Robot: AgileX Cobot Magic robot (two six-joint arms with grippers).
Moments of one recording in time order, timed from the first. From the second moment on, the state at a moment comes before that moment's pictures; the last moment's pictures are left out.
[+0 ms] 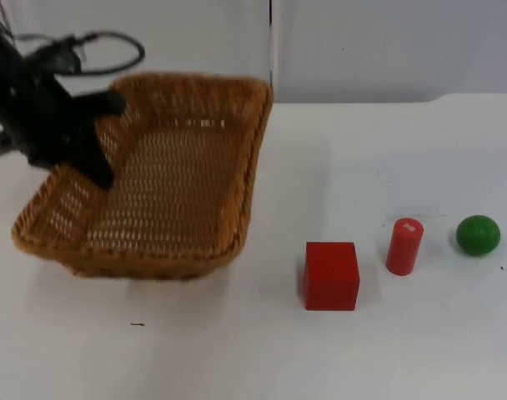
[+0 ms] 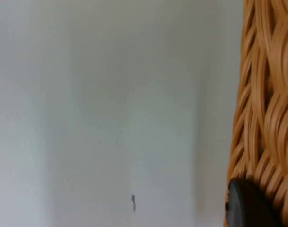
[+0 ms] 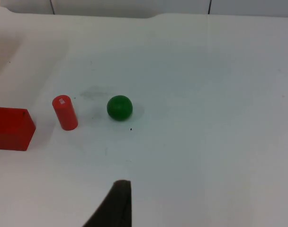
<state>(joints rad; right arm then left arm) 0.08 0.00 -0.52 -0.02 1.09 -0.02 0.00 2.06 -1.42 -0.56 0.95 0.38</state>
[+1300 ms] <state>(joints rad) 0.08 0.00 -0.52 -0.02 1.09 -0.02 0.00 1.38 -0.96 -0.52 1.13 0.29</state>
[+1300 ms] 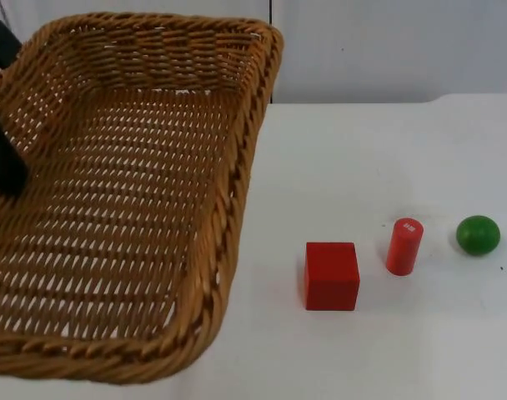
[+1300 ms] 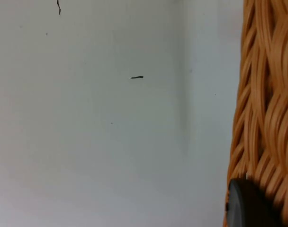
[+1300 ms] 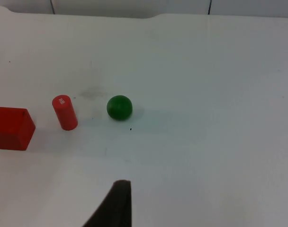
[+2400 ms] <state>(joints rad) 0.11 0.00 -0.52 -0.02 1.09 -0.02 0.00 1.26 -0.92 -0.39 1.19 0.31</state>
